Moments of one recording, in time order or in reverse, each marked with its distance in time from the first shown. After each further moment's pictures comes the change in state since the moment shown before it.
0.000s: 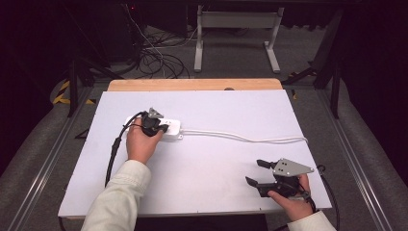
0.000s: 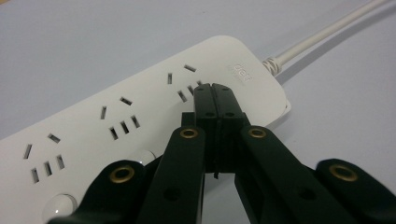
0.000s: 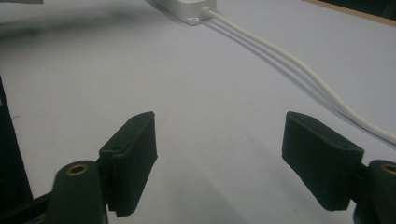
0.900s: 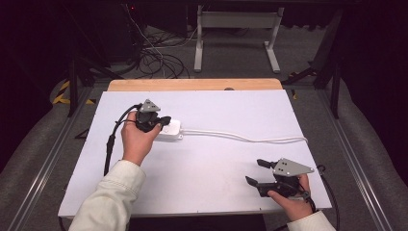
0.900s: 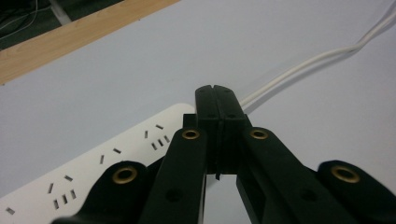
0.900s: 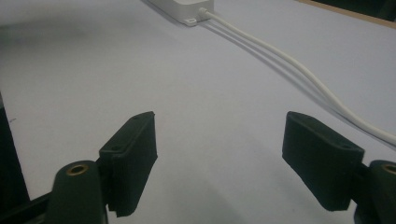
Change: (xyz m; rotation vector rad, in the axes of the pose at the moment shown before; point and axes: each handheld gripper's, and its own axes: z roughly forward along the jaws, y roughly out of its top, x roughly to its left) left arm -0.017 0.029 -0.057 -0.160 -0.075 0.021; right arm 0.000 0.000 0.000 -0.002 -0.012 0.004
